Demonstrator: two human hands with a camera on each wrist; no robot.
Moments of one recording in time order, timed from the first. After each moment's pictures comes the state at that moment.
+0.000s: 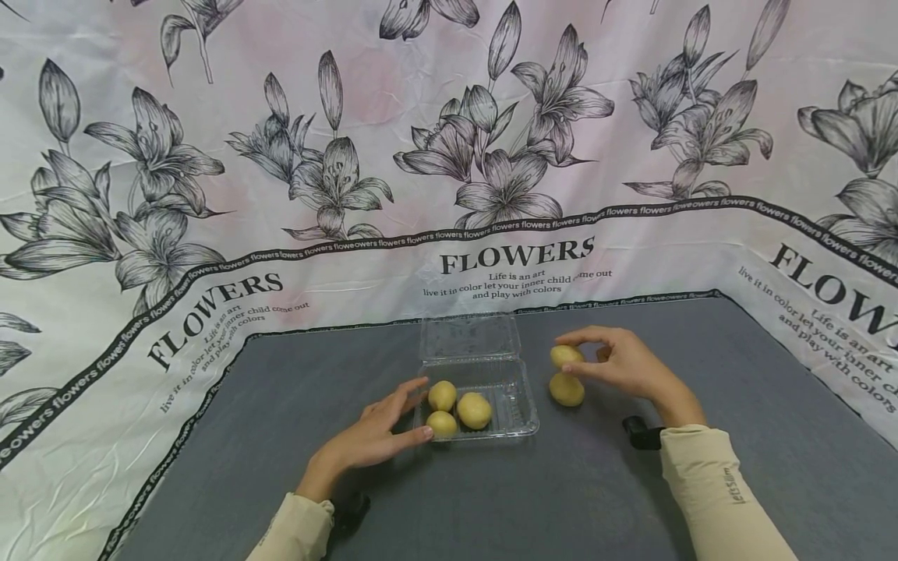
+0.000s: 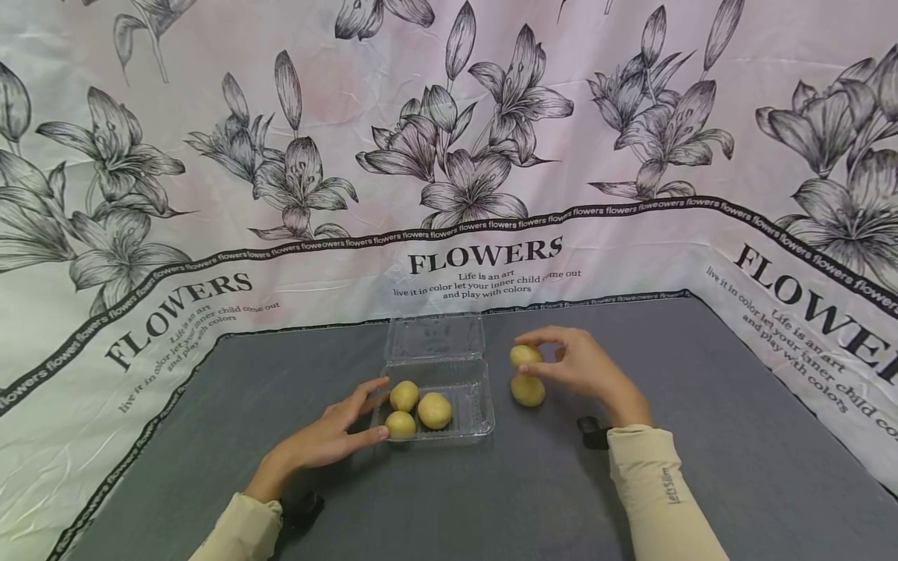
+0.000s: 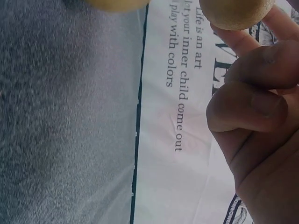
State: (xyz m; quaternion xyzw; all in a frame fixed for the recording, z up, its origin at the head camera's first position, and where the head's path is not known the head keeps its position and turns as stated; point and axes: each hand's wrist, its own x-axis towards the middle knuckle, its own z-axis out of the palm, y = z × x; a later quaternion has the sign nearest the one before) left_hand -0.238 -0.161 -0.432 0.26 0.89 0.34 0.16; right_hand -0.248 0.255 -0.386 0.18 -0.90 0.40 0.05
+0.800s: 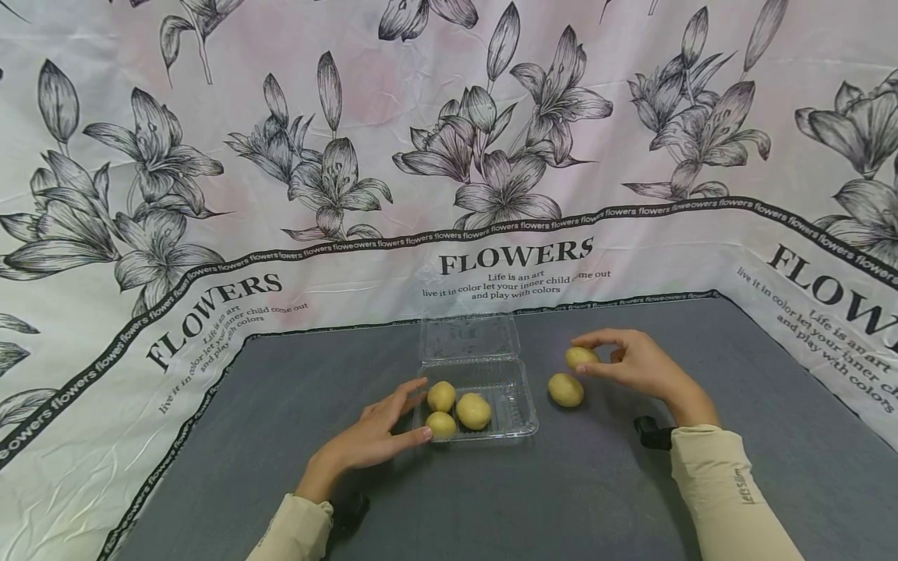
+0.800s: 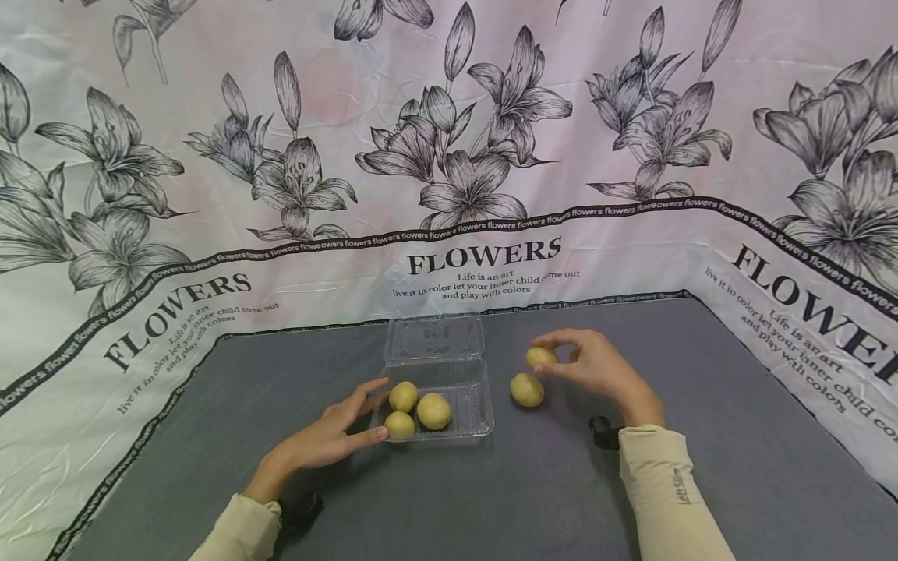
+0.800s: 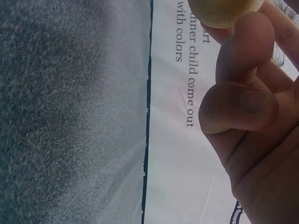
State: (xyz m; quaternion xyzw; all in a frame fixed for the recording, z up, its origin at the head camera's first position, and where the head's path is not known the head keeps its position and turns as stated) left_hand -0.236 -0.160 -0.430 0.27 0.89 0.34 0.15; right_hand -0.246 0.276 -0.390 0.15 -0.91 0.39 0.03
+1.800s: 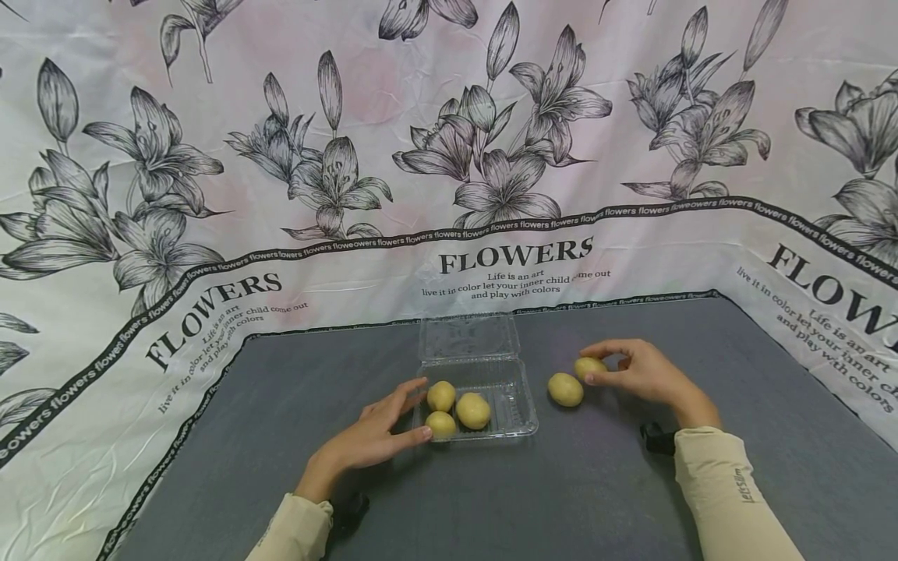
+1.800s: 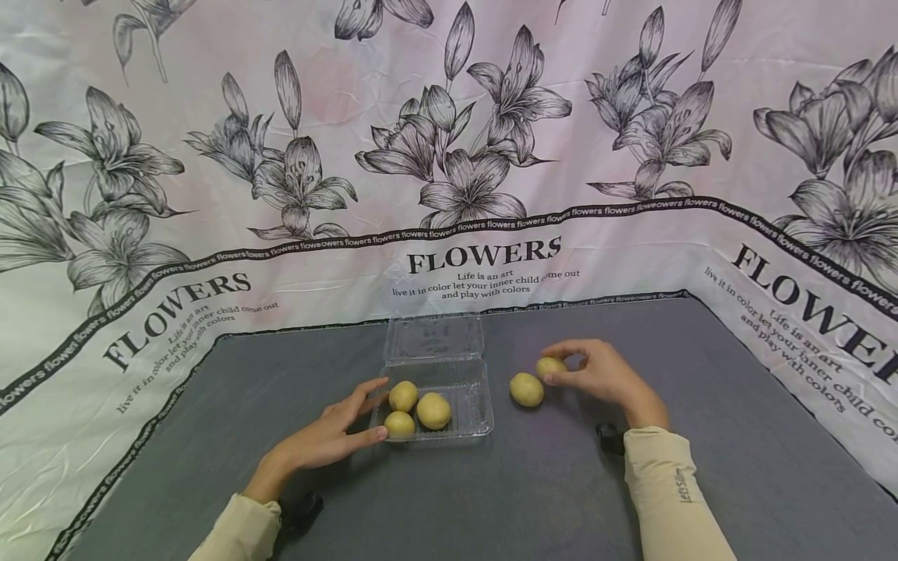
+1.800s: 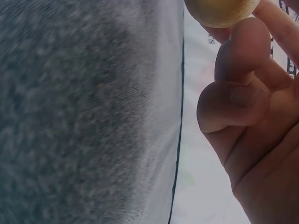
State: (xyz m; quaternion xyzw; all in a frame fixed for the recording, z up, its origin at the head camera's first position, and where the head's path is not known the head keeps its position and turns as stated) left_hand -0.238 -0.161 -0.432 0.27 0.89 0.34 0.15; right_hand -0.250 0.291 -0.412 0.14 -0.93 0.35 0.03
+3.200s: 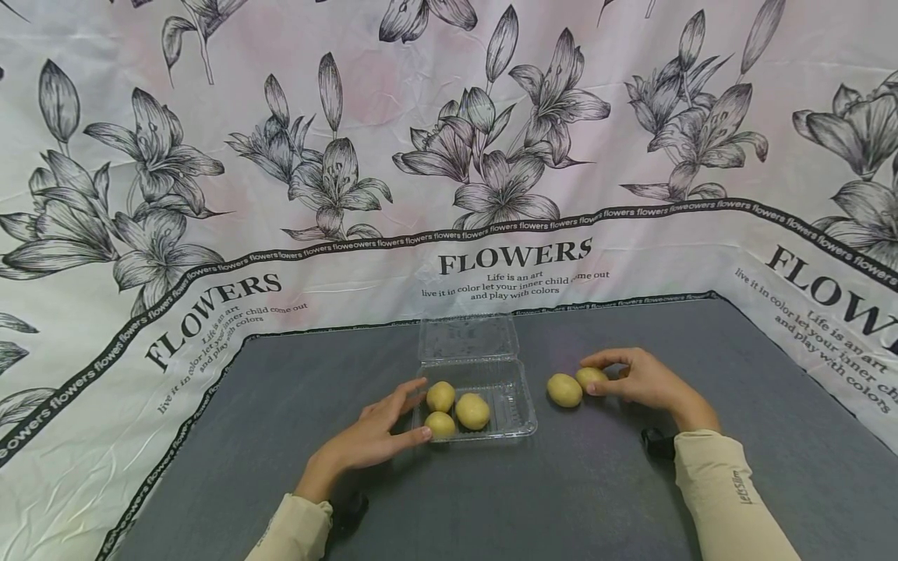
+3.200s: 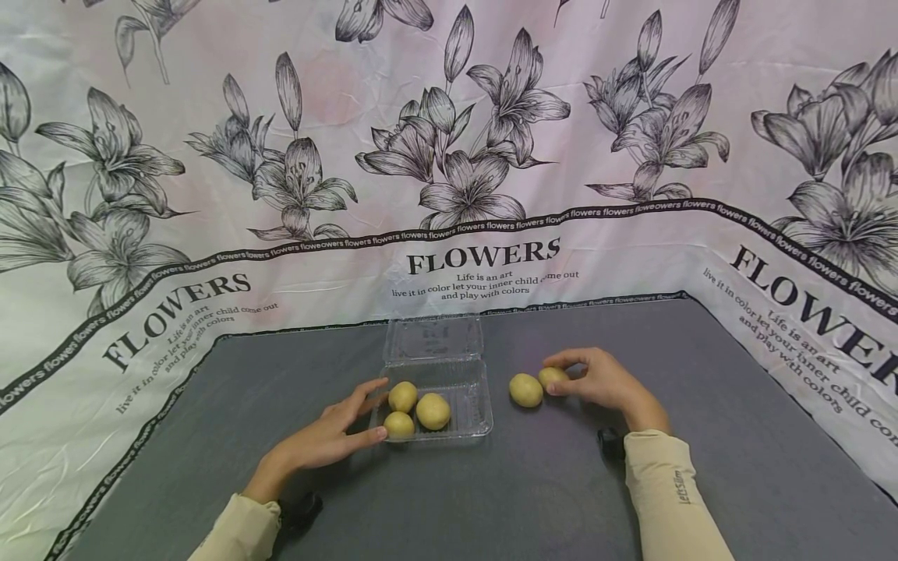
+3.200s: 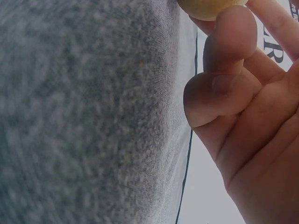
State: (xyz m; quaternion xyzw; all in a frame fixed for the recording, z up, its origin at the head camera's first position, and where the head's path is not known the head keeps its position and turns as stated) left_hand -0.236 -0.160 -0.430 0.27 0.89 0.34 0.15; right_hand -0.251 0.298 -0.423 0.13 -0.90 0.41 -0.05
